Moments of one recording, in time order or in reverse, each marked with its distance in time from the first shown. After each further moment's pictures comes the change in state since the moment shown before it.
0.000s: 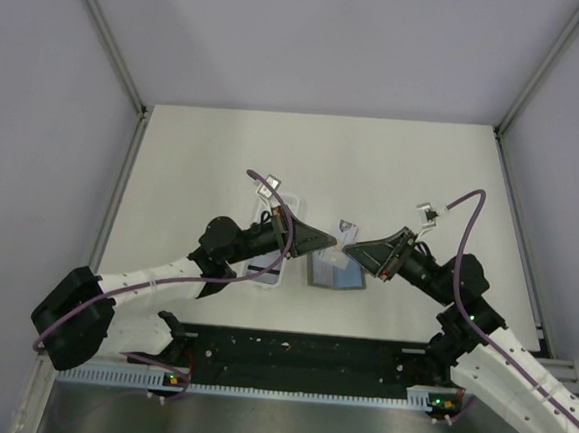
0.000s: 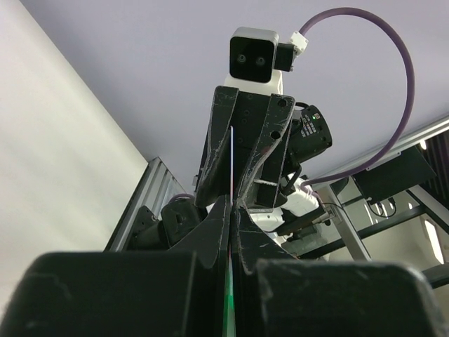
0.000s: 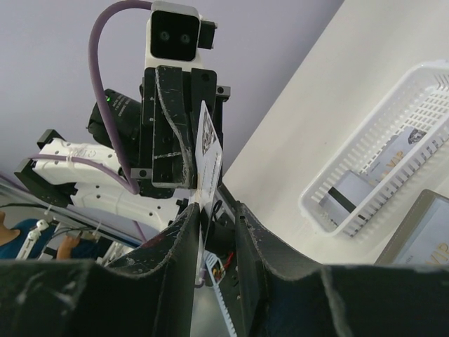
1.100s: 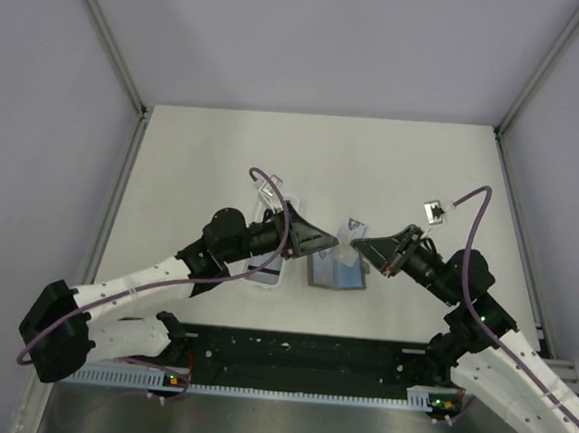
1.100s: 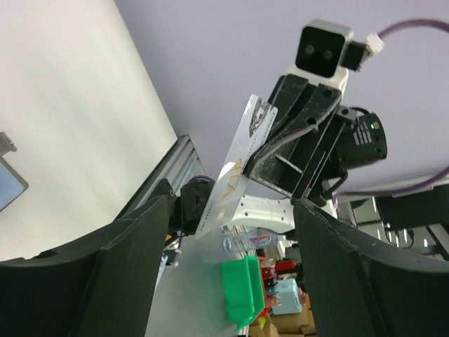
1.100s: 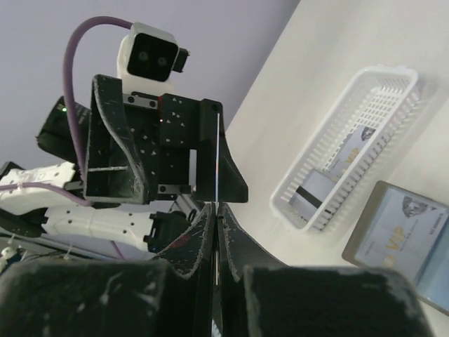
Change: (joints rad) left arm -0.013 -0.080 0.042 -0.312 -0.051 0.002; right arm 0.000 -0.018 0.075 -0.171 0.082 -0.039
